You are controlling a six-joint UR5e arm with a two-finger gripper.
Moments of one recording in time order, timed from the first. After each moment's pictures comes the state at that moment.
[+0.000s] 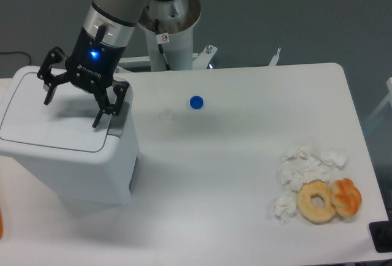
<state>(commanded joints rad) 2.25 -1.60 -1.72 -0.95 0.95 0.32</state>
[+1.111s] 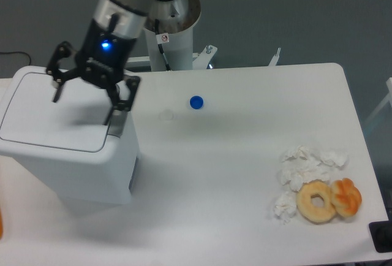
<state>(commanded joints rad) 2.42 -1.60 -1.62 -0.94 0.95 0.35</state>
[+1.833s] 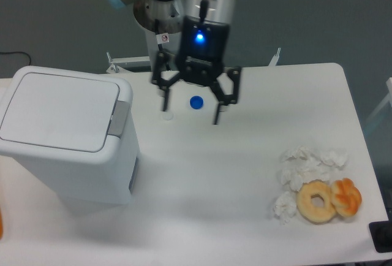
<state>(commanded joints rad) 2.59 -1.63 -1.62 -0.94 1.27 1.02</state>
